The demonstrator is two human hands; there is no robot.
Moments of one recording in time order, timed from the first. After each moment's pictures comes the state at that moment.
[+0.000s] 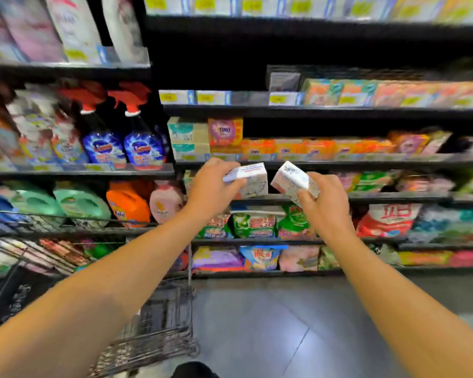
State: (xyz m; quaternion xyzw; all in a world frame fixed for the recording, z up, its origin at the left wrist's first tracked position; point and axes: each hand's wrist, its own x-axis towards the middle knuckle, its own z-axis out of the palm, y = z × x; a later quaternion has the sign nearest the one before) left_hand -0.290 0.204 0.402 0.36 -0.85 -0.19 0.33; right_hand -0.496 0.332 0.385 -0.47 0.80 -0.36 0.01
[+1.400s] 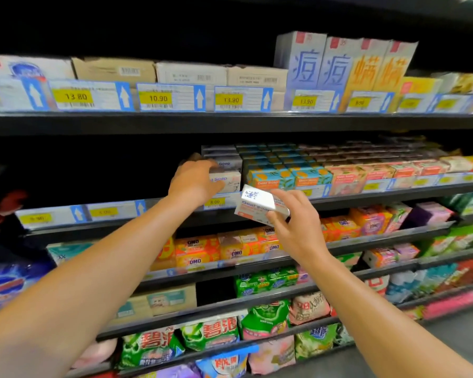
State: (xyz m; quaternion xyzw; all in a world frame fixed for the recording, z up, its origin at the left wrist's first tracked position) left_hand -0.546 -0.048 0.491 0.41 -0.87 -0.10 0.26; right_hand -0.674 0.151 0.450 -0.51 0.74 -0.43 -0.05
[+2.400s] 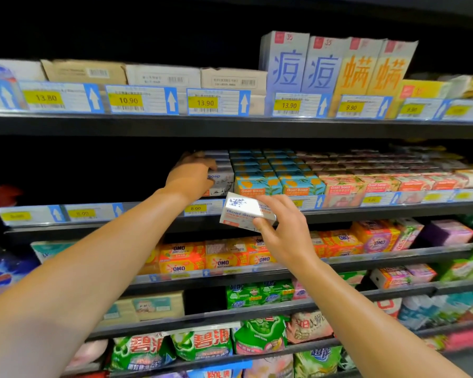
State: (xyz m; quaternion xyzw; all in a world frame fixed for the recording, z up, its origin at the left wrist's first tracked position) left_hand -0.585 -0.056 0.501 0.40 -0.89 0.00 0.22; right_hand -0.715 0.142 0.443 -0.58 0.69 -0.43 -0.03
